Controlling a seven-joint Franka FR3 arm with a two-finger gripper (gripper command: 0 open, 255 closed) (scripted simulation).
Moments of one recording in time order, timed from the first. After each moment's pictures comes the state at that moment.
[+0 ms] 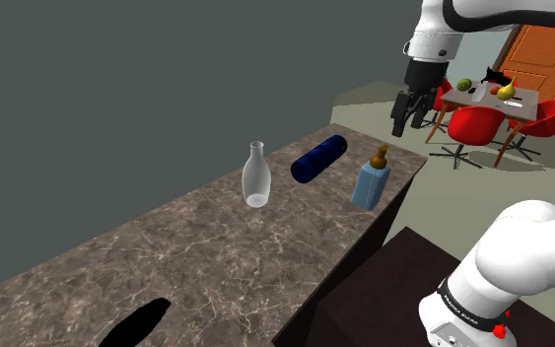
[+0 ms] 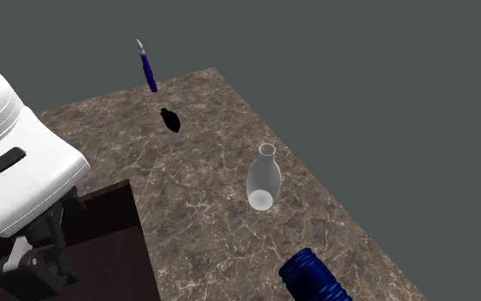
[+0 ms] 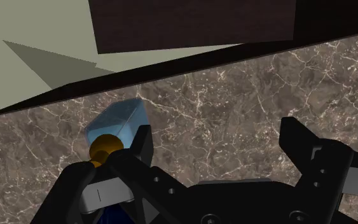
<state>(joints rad) -0.02 -0.75 -0.03 -2.29 0.00 1.47 -0.04</state>
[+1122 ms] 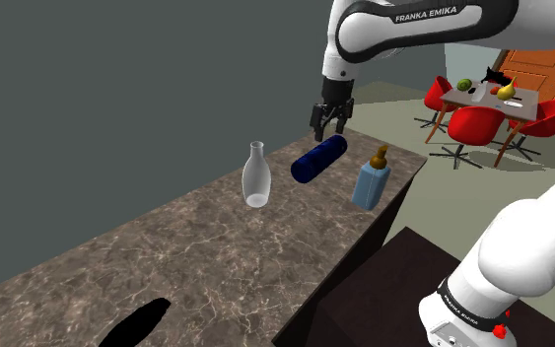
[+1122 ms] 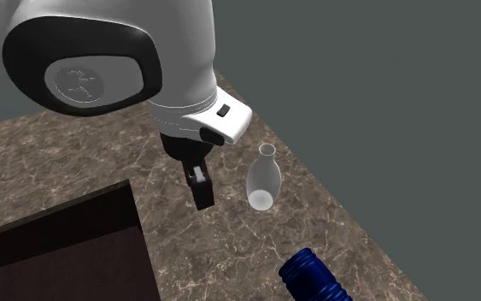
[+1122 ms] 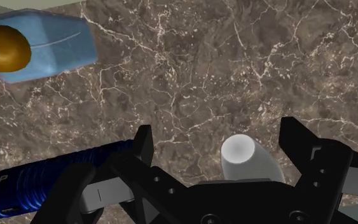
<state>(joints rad) 0.03 -0.26 0.09 -2.07 0.05 1.77 0.07</state>
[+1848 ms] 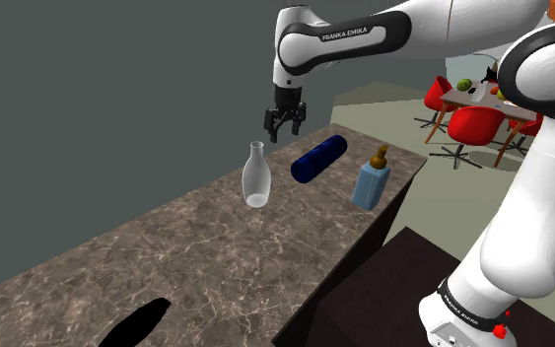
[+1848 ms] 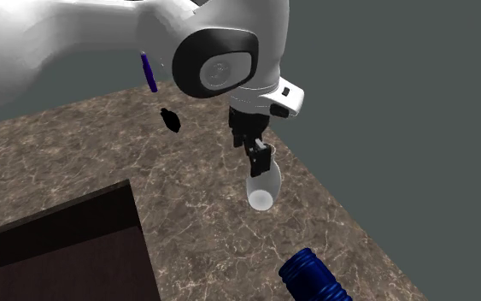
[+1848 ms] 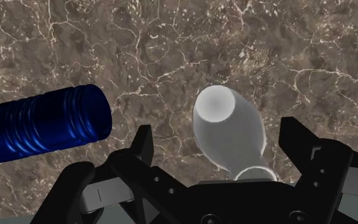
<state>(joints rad) 0.07 0.14 0.14 -1.71 0.00 1.83 0.15</state>
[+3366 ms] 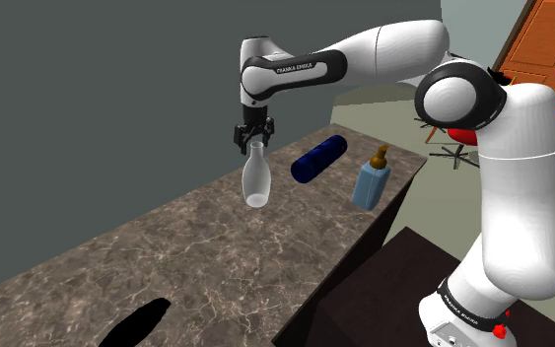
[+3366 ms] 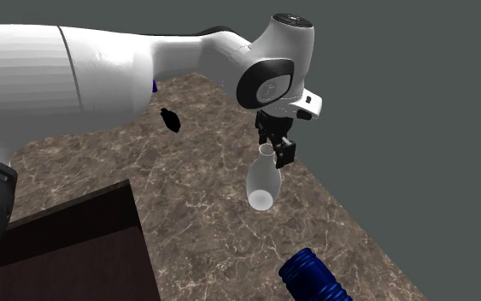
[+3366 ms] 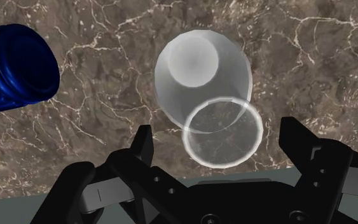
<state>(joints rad) 0.13 0.50 0.15 -1.38 -0.06 1.87 0.20</state>
